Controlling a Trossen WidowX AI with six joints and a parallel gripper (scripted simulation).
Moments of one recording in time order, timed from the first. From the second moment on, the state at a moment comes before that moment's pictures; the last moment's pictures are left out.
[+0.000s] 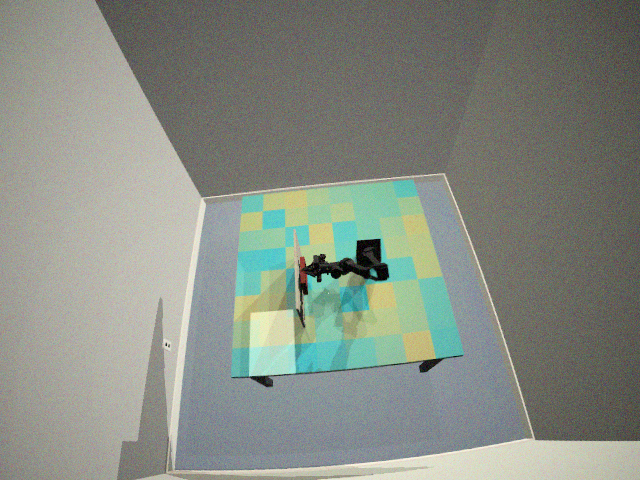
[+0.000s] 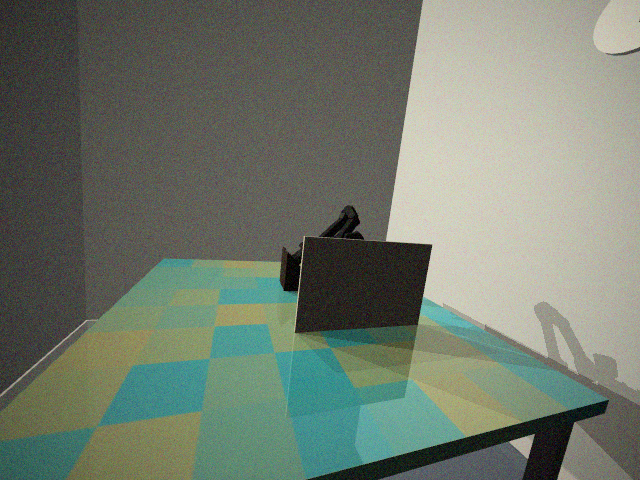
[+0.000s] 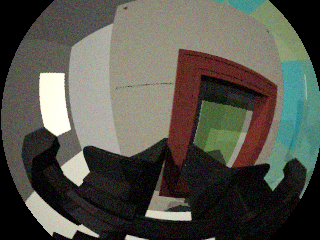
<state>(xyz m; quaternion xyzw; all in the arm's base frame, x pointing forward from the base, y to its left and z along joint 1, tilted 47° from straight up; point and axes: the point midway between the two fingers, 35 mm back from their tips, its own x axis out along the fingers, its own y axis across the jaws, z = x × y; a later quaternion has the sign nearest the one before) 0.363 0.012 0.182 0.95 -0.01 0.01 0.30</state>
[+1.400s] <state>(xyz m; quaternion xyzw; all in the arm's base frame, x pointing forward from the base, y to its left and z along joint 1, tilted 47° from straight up) 0.363 0.016 0.188 0.95 -0.01 0.01 0.30</state>
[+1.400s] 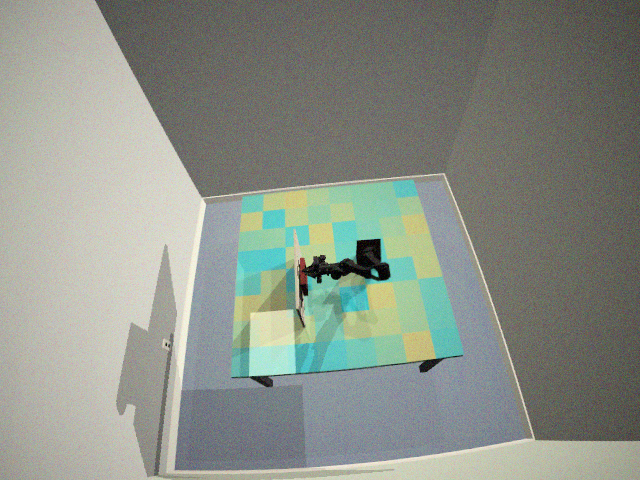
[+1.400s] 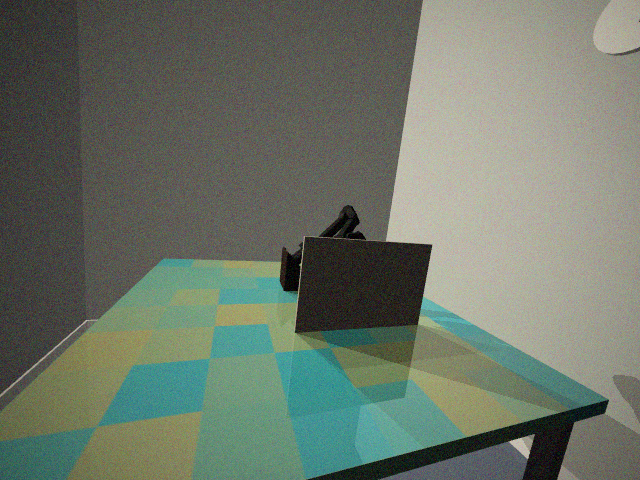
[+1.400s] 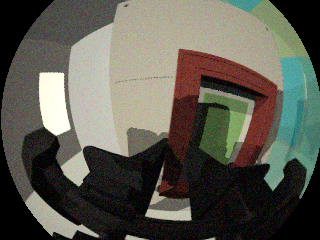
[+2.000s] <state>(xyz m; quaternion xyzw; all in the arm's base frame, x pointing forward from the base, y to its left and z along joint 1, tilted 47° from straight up) 0.363 0.016 0.189 0.95 -0.01 0.01 0.30</state>
